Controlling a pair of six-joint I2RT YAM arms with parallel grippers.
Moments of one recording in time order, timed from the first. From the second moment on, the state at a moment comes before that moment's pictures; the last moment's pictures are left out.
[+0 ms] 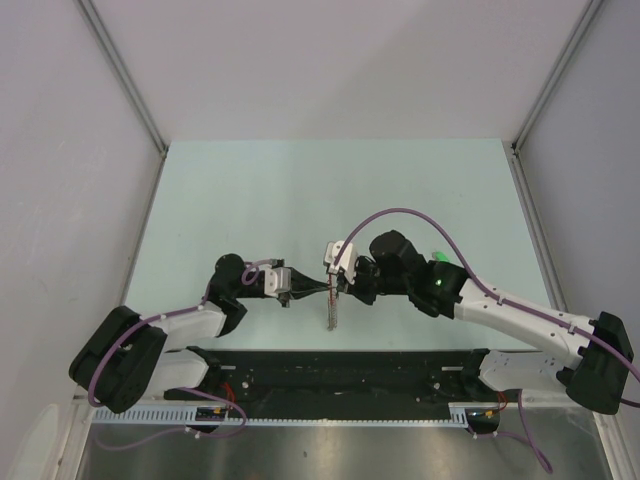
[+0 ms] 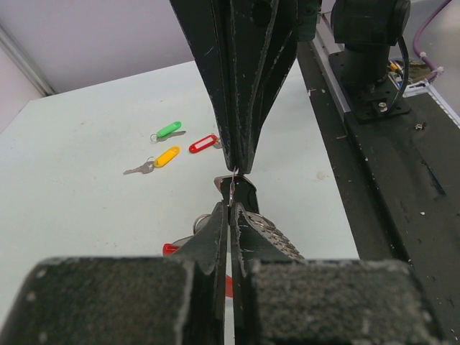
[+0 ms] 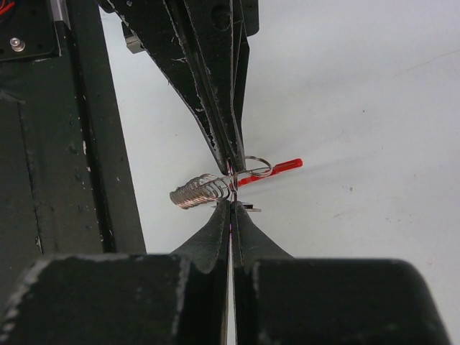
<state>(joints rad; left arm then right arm) -0.55 1.23 0.27 1.04 1.03 0.17 0.98 1.16 0.92 -0.33 -0.24 -0.31</state>
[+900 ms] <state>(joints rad) -0.57 1.23 0.28 1.00 1.03 0.18 0.98 1.17 0.92 -0.34 -0.24 -0.31</state>
